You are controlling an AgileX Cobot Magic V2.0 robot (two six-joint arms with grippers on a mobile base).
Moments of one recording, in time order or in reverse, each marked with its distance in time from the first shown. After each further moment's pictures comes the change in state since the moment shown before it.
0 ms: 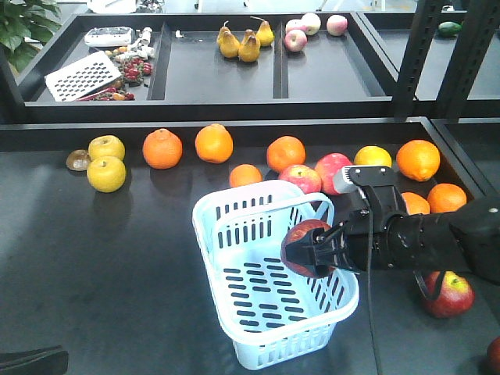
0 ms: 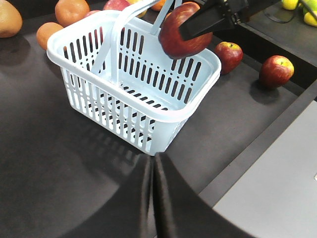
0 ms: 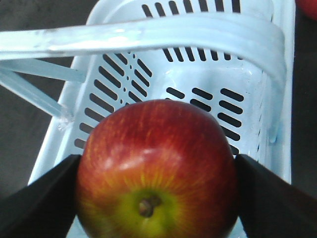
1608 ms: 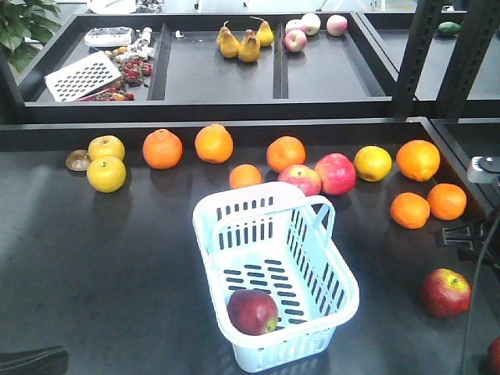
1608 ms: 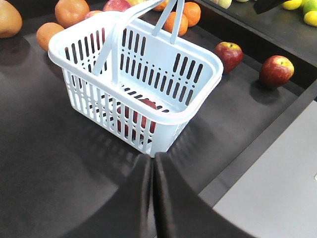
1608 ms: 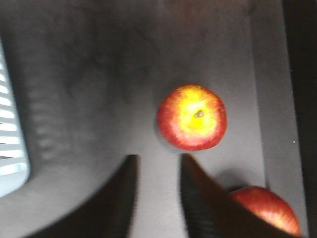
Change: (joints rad) left arm 0.000 0.000 0.000 0.000 0.000 0.000; right arm -0.399 -0.070 -0.112 -1.088 0.206 0.910
